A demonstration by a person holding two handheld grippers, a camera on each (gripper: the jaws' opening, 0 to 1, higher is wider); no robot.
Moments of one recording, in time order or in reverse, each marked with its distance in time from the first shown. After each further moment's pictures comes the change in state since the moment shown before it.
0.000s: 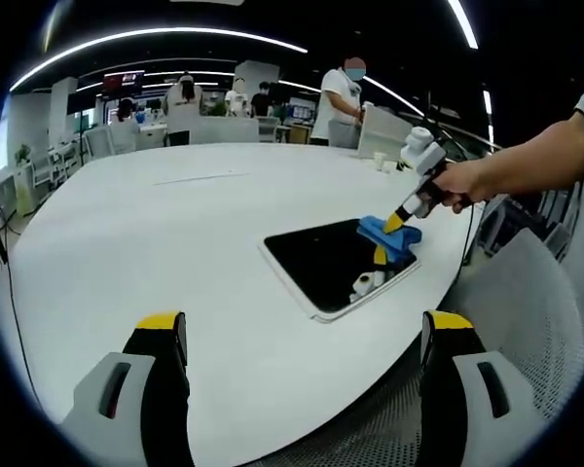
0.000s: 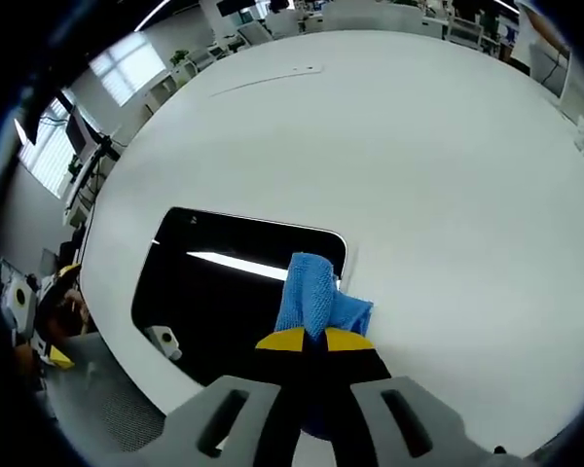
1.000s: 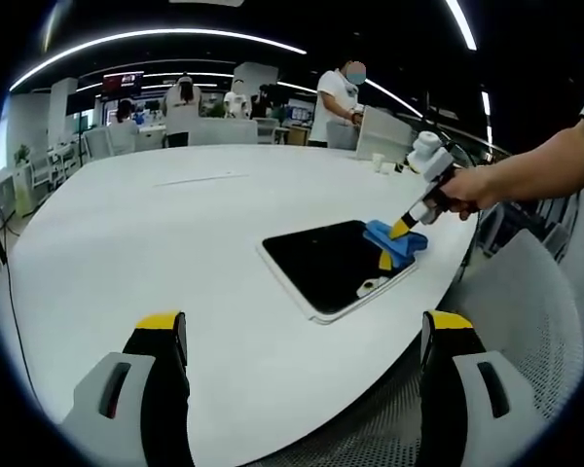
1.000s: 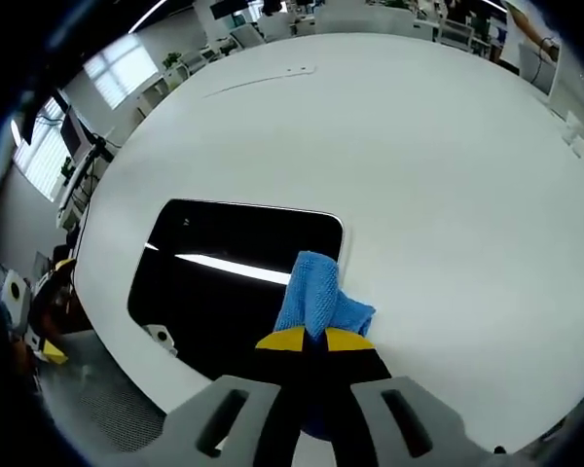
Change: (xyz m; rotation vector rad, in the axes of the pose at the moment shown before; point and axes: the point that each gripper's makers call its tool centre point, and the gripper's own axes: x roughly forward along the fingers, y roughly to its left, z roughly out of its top) left arm 0.000 -0.001 0.001 0.006 -0.003 -0.007; right arm -0.005 0.004 -0.017 0.007 -0.019 -0.031
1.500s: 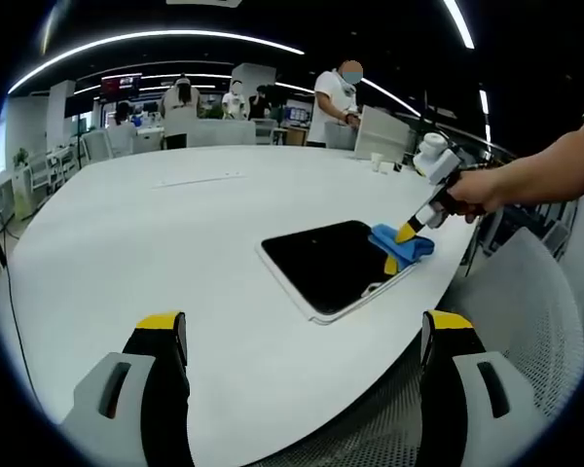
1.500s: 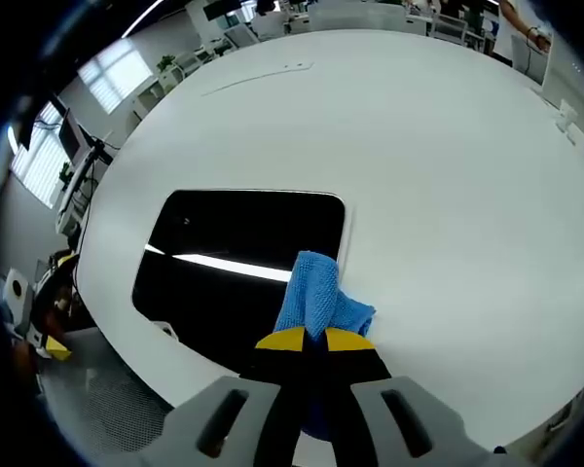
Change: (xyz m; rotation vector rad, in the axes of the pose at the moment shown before) left arm 0.000 -0.002 0.001 0.011 -0.003 -0.006; right arm -0.004 0.003 -0.014 0.031 0.008 -0.001
